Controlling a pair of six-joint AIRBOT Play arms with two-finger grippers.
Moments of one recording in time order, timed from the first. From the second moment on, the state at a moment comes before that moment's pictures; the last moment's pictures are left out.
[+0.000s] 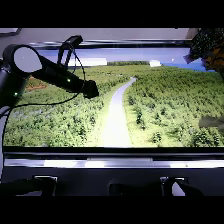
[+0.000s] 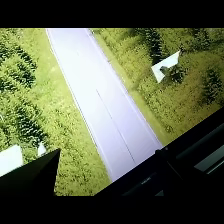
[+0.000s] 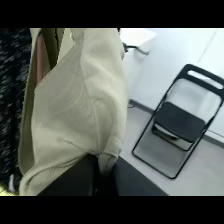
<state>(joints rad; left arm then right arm) -0.47 -1.47 1.85 1.27 -1.47 -1.62 -0.36 -0.98 1.68 0.56 -1.07 -1.08</state>
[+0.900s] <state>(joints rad) -0.47 -1.47 1.85 1.27 -1.47 -1.62 -0.58 -1.04 1.71 0.32 -0.93 -0.90</state>
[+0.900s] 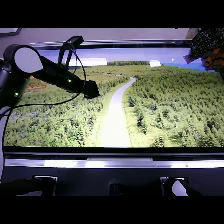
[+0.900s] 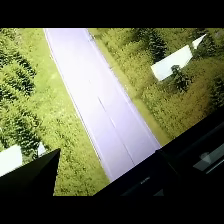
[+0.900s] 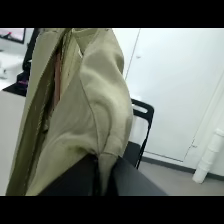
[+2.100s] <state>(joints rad) -0.52 -1.49 1.85 1.27 -1.47 -1.62 -0.72 -1.22 1.82 0.28 -0.85 -0.73</state>
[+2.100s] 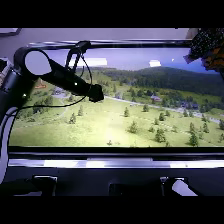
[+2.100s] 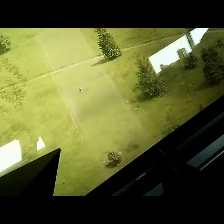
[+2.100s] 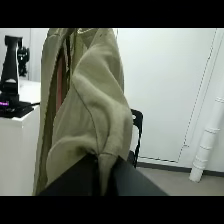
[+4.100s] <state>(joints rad) -0.25 -1.30 1.85 1.39 -1.49 -1.72 -0.51 -1.04 1.83 1.80 -1.00 -1.43</state>
